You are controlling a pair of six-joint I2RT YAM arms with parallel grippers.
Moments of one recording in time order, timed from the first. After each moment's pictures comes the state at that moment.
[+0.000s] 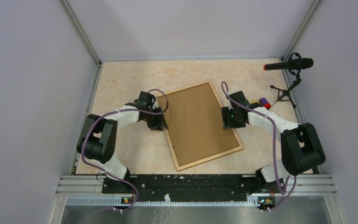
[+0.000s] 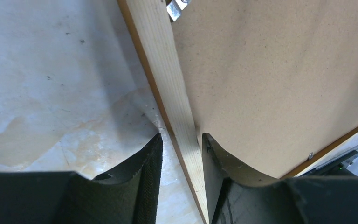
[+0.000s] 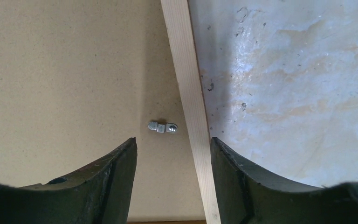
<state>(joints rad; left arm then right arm) -0.31 1.65 0.88 -0.37 0.35 -0.54 0.39 1.47 0.86 -0.52 0.02 0.26</state>
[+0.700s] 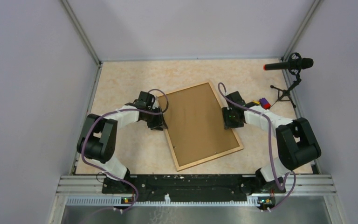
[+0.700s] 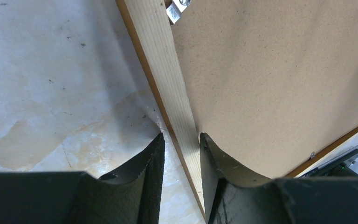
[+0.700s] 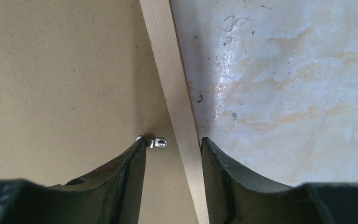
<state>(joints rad) -0.30 1.65 0.88 -0.36 0.35 -0.53 0.41 1.53 0.87 -0.49 0.11 0.27</state>
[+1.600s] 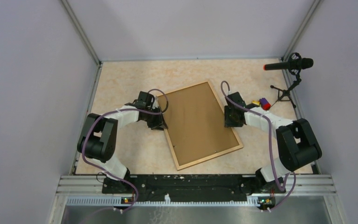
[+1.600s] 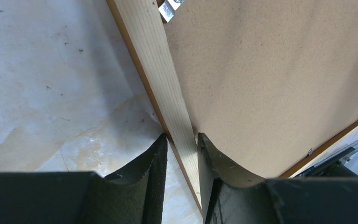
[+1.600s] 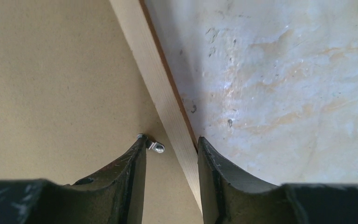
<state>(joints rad) -0.30 1.66 0.88 -0.35 0.37 -0.53 0.41 1.52 0.84 -0.44 0.16 0.35</state>
